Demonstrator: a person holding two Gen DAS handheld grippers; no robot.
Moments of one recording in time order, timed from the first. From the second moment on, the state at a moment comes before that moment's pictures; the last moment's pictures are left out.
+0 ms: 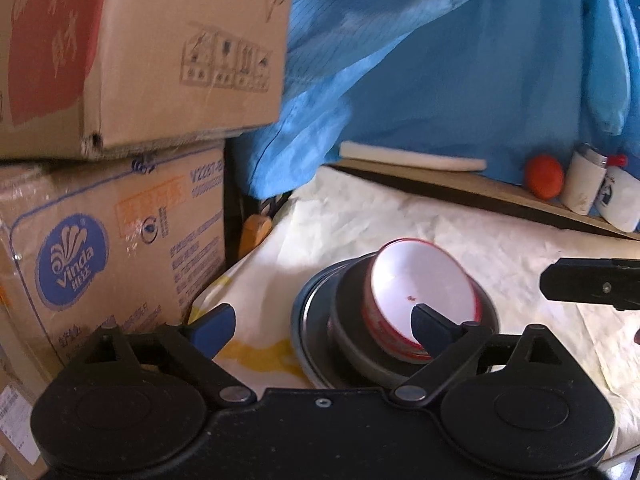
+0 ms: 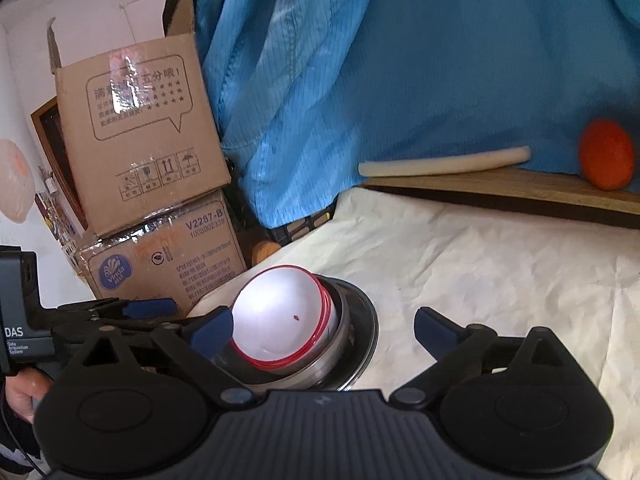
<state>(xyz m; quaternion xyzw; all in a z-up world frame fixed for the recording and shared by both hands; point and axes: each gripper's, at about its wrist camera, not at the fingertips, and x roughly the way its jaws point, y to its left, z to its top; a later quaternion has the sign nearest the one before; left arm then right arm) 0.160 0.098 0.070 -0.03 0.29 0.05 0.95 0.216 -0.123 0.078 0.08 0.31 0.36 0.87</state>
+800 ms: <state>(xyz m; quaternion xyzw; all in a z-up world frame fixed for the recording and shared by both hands) 0.108 0.075 0.070 -0.05 0.20 0.04 0.98 0.149 -0.151 0.083 0.04 0.20 0.32 0.92</state>
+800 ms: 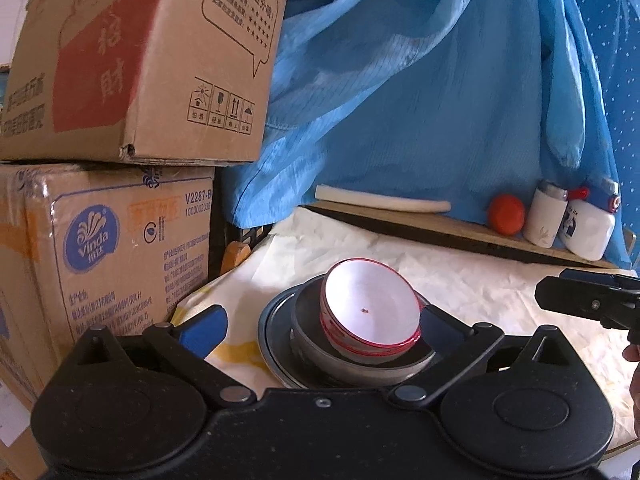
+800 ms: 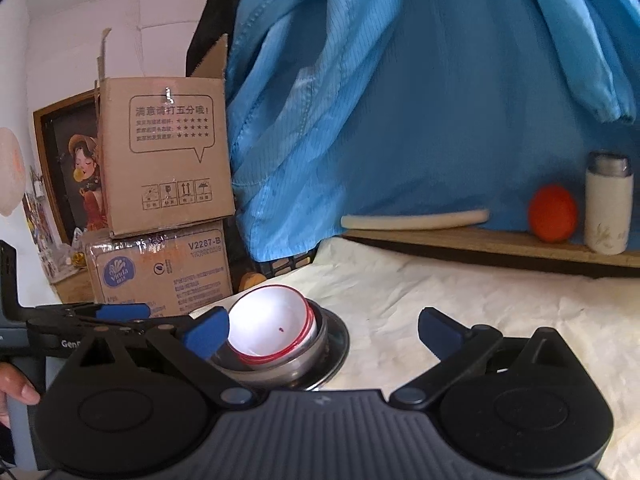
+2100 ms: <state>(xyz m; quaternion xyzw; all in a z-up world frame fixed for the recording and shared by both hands) 0.039 0.035 0.023 -0.07 0.12 0.06 0.99 0.064 -0.189 0.042 0.03 0.14 0.15 0.98</state>
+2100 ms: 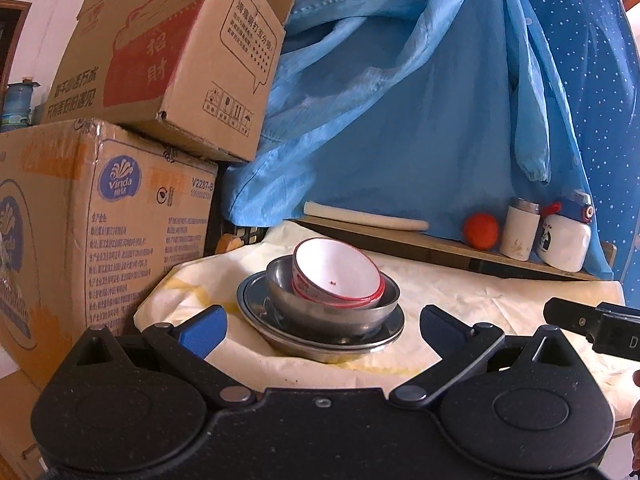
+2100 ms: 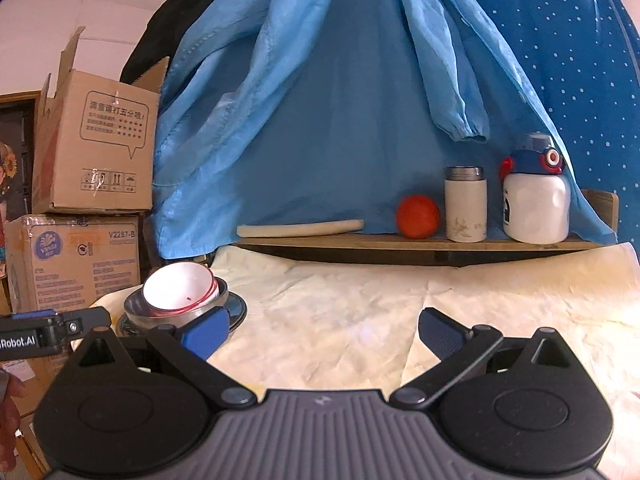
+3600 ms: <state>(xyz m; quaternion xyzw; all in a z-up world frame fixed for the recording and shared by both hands) 0.038 0.023 -0.004 -0.06 0.14 0.06 0.99 0.051 -0.192 0.006 0.03 0.15 0.14 0.98</state>
